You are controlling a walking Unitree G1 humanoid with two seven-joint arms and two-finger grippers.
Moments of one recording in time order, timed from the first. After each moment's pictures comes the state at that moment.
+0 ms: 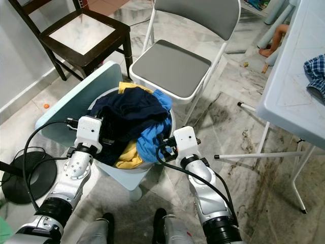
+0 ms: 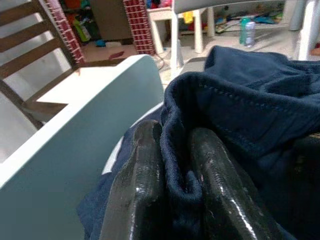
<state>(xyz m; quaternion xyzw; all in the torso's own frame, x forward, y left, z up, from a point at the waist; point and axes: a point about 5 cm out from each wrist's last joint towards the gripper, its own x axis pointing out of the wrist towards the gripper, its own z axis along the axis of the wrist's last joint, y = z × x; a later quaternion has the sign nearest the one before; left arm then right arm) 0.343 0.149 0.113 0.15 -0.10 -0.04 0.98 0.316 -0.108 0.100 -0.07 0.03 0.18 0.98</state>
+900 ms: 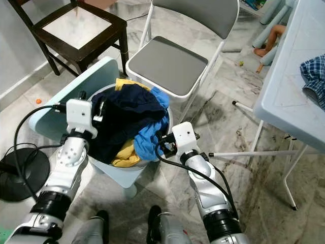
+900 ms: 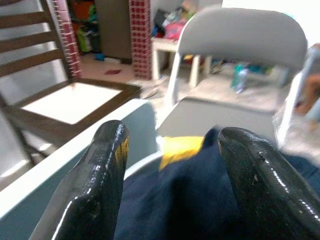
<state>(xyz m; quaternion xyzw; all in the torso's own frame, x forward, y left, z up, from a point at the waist) 0.349 0.138 0.170 0.05 -0.17 -0.06 0.98 0.325 -0.108 0.108 -0.09 0.02 0.18 0.98</state>
